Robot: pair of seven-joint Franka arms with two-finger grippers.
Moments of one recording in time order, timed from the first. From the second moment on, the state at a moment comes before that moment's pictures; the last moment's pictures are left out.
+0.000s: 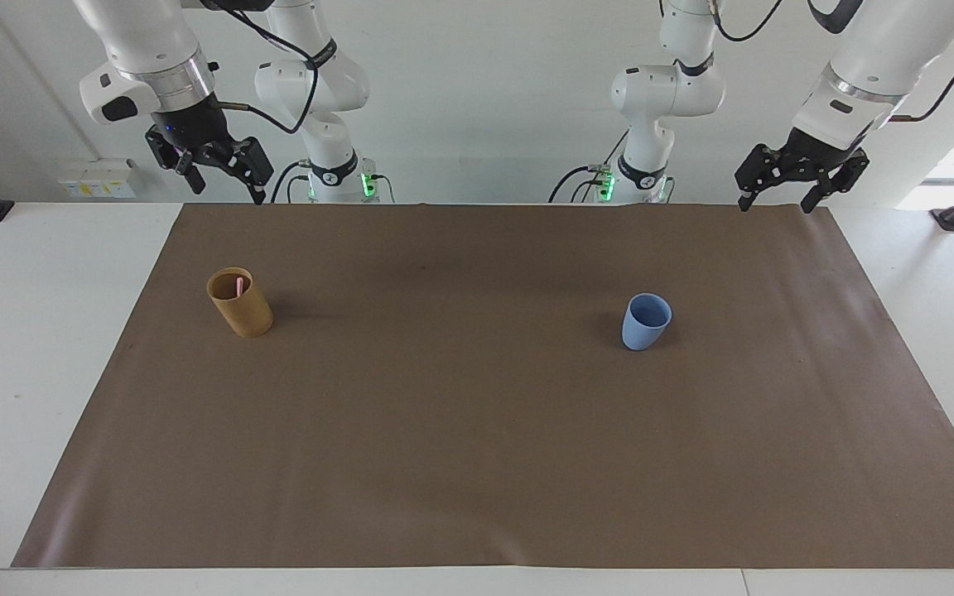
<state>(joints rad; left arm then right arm) -0.09 -0.04 -0.01 -1.54 -0.02 1.48 -0.01 -0.02 -0.05 0.04 -1.53 -0.01 1.46 0.26</state>
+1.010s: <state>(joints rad) -0.09 -0.06 -0.01 -1.79 -0.03 1.71 -0.01 -0.02 -0.05 0.04 -1.53 -0.01 1.46 0.26</state>
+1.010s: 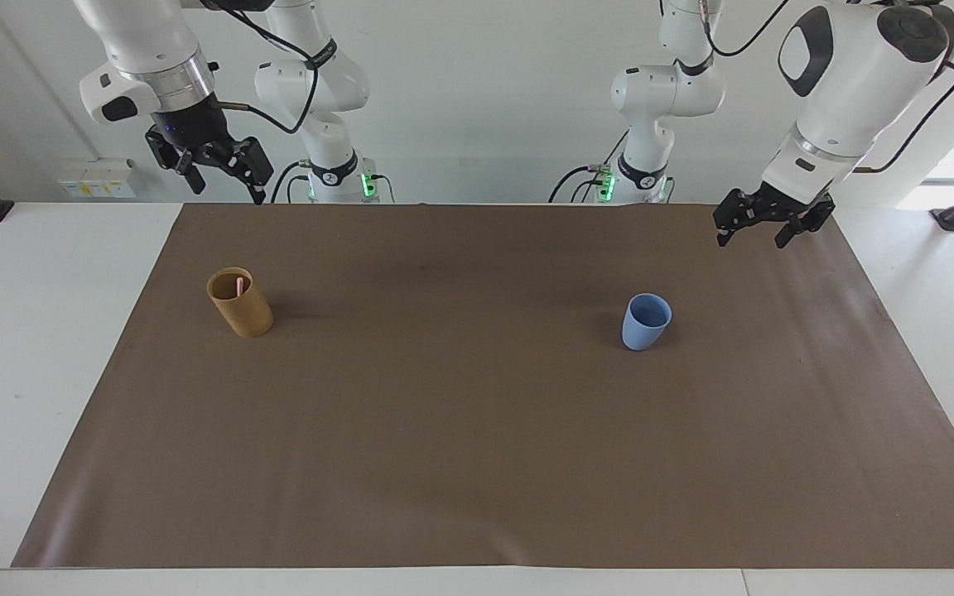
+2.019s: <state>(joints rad) -0.13 0.02 -0.03 -2.10 -0.06 2.14 -0.14 -0.02 -0.05 0.04 -1.53 -0.01 1.46 0.26</state>
